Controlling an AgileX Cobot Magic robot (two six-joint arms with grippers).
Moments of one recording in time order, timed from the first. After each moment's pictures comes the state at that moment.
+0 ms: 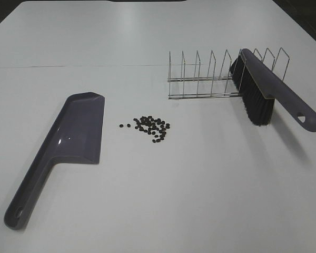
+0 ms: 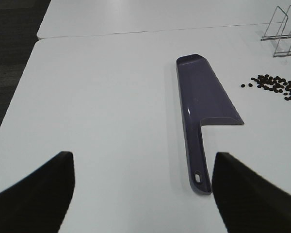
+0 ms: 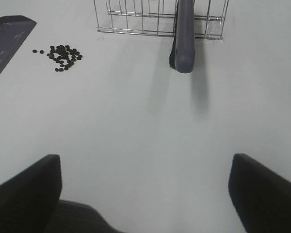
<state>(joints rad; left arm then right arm) -0.09 -0.01 -0.52 -0.02 1.08 0.03 0.03 0.00 -0.46 0.15 1.11 -0.09</state>
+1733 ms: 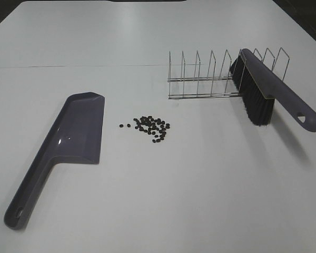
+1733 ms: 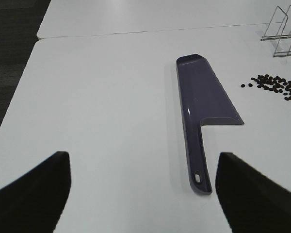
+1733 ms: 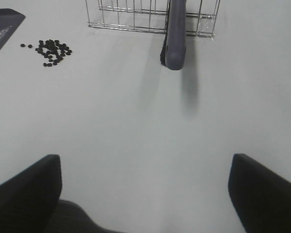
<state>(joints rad) -0.09 -0.01 -0.52 -0.02 1.08 0.03 0.03 0.00 -0.45 0.10 1.11 -0.12</state>
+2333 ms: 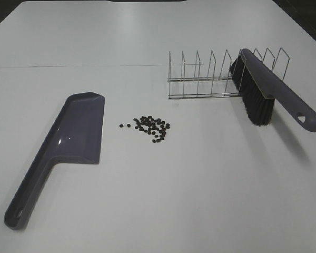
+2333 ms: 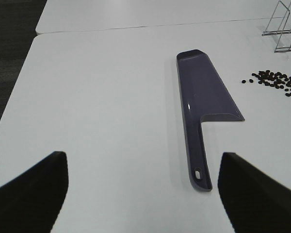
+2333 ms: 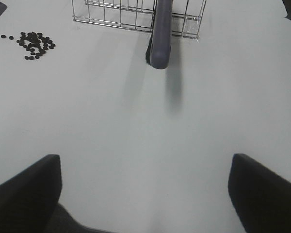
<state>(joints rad) -0.09 0.02 -0.52 -0.02 1.08 0.03 0.03 0.00 -0.45 0.06 1.11 -0.14</state>
